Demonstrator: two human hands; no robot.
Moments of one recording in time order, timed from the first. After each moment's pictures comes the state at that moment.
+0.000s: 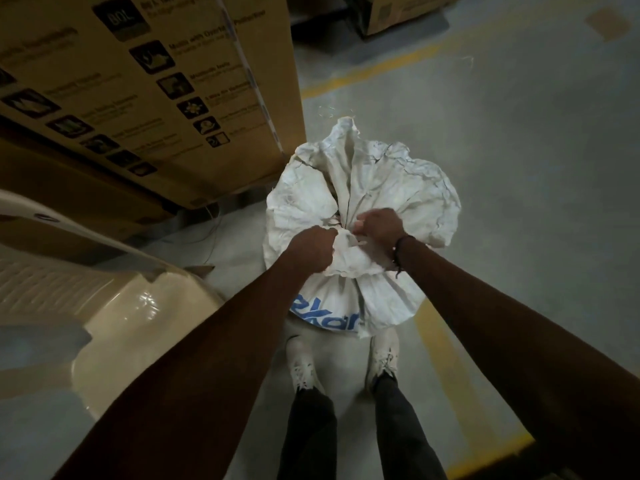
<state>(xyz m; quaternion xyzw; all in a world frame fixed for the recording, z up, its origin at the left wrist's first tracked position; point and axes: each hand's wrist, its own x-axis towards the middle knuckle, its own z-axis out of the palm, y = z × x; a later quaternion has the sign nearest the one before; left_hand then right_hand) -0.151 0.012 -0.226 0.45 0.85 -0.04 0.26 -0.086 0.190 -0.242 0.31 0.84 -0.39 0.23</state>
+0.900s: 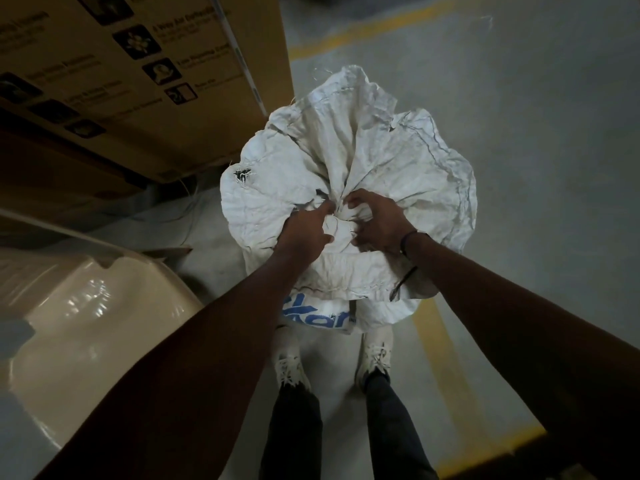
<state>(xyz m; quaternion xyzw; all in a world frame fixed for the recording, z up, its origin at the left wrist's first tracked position) -0.145 0.033 -0.318 0.29 0.89 0.19 0.29 -0.062 0.219 -0.312 0.22 0.87 -0.42 0.15</state>
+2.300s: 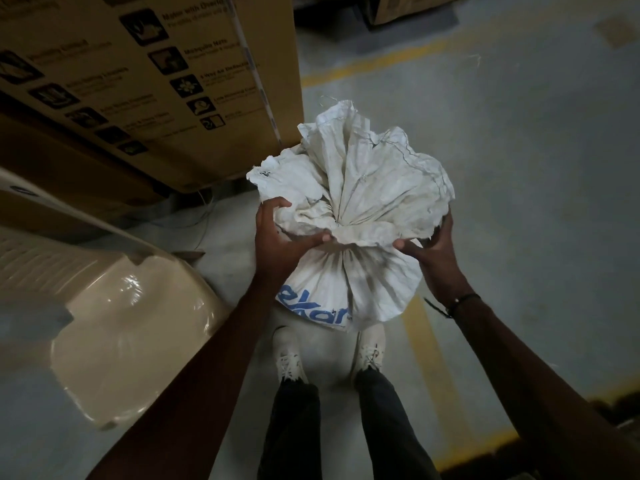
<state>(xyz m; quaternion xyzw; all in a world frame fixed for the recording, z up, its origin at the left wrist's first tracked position) -0.120 -0.024 -0.199 0.07 0.84 0.52 0.14 0.039 0.218 -0.185 0.36 0.63 -0.69 -0.03</state>
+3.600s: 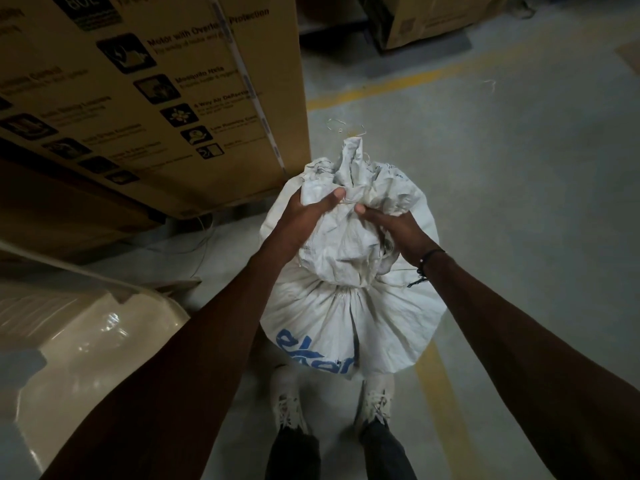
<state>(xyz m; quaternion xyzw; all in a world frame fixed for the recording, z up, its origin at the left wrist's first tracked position) -0.240 0.068 -0.223 0.01 0.70 0.60 0.38 -0.133 0.242 -0.226 0.26 0.64 -0.72 0.05</state>
